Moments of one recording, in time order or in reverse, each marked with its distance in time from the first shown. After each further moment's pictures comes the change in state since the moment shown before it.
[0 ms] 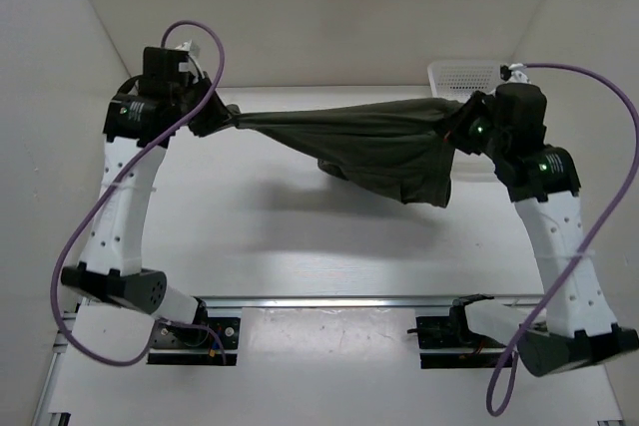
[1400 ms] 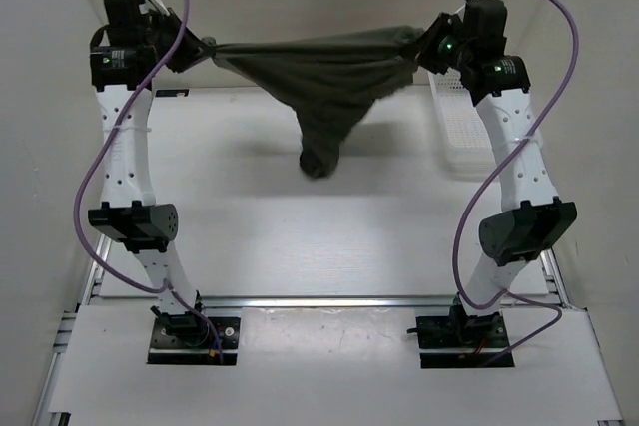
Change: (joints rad) left arm 0.232 0.411 0.494 0.109 0.210 0.020; right arm -0.036 0.621 0.581 0.095 -0.225 0.012
